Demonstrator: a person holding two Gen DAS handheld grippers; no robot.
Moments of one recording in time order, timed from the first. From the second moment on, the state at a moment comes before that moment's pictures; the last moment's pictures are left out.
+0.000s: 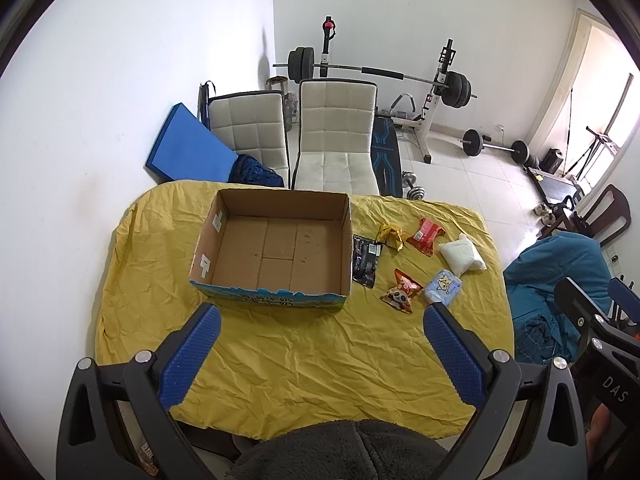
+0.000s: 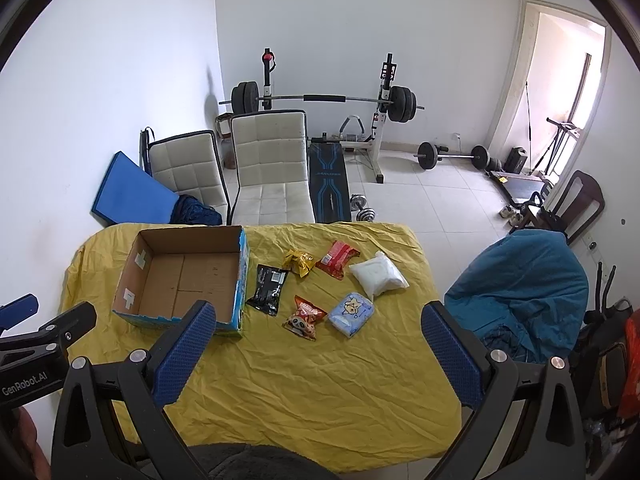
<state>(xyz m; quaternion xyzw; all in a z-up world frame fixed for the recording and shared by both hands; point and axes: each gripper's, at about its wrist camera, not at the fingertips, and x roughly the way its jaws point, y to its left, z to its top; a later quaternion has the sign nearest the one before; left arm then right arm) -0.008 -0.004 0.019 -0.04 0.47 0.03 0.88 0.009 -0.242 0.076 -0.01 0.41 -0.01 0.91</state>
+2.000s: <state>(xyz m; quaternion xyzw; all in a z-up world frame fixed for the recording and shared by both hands) 0.194 -0.129 -0.227 0.06 0.63 -0.01 0.77 0.257 -0.388 -0.292 0.16 0.69 -0.10 0.70</state>
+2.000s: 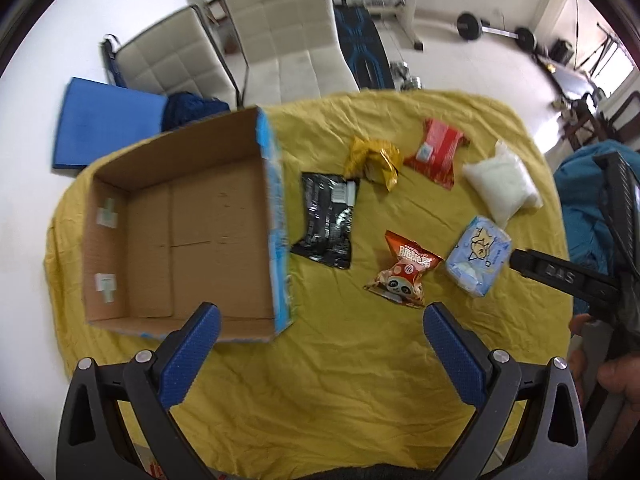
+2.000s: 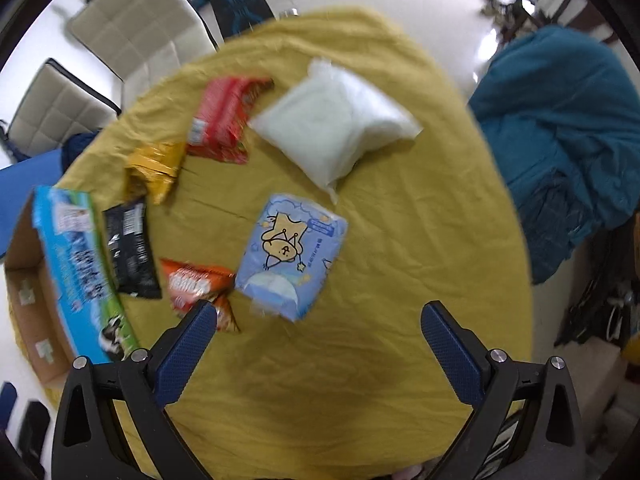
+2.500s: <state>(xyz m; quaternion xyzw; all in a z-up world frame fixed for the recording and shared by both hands) 0.227 -0.160 -0.343 0.06 0.72 -0.05 0.69 0.288 -0.376 -0.421 0.14 0.77 -0.06 0.62</state>
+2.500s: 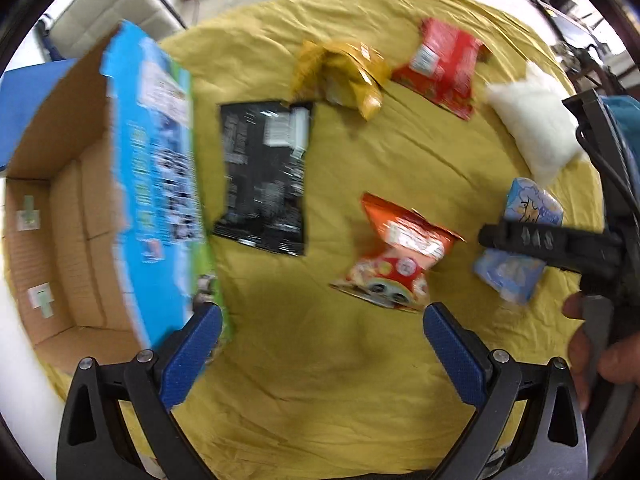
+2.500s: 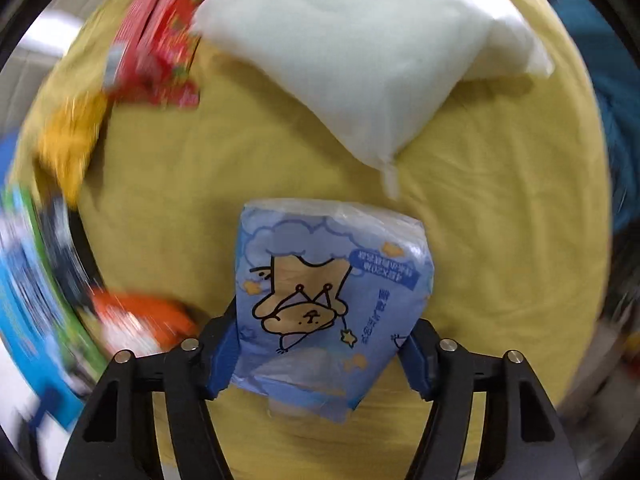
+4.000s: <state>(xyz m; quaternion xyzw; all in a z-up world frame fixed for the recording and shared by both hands) 0.186 -0.096 -0.190 -0.01 0.62 -0.11 0.77 0.181 -0.303 -0.208 0.09 0.65 0.02 0.75</state>
